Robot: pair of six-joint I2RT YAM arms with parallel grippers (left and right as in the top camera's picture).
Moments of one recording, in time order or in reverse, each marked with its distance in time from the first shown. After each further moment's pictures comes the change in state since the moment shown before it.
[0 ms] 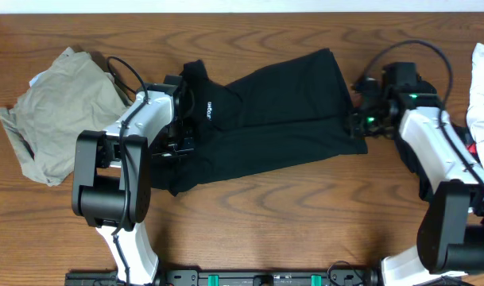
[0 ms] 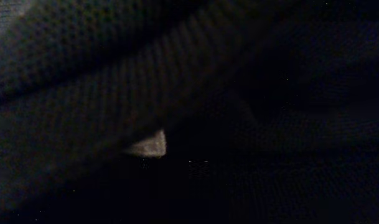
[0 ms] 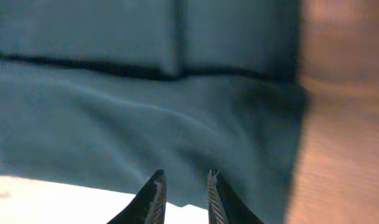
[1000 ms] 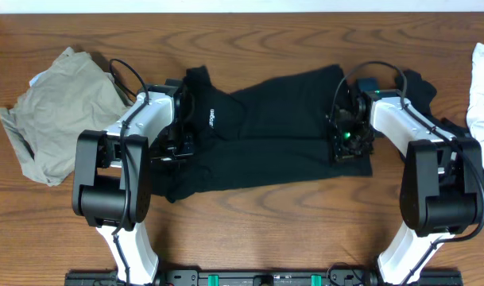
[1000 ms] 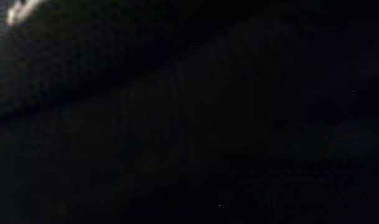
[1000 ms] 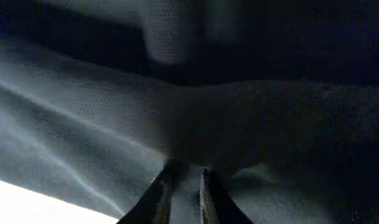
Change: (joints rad) left arm -0.001 0.000 -0.012 -0.057 0.001 0.022; right arm 0.071 0.237 0.038 -0.250 0.086 0.023
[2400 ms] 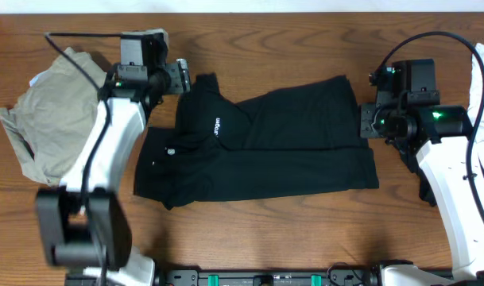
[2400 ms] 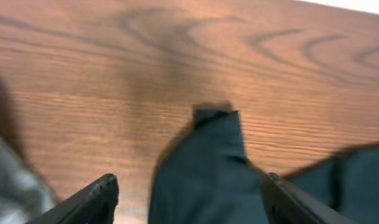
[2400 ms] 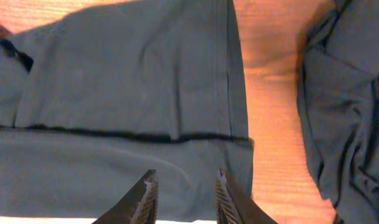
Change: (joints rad) left arm 0.094 -0.258 0.019 0.712 0.167 0.108; right arm -0.005 -0.550 0.051 0.004 0.156 0.169
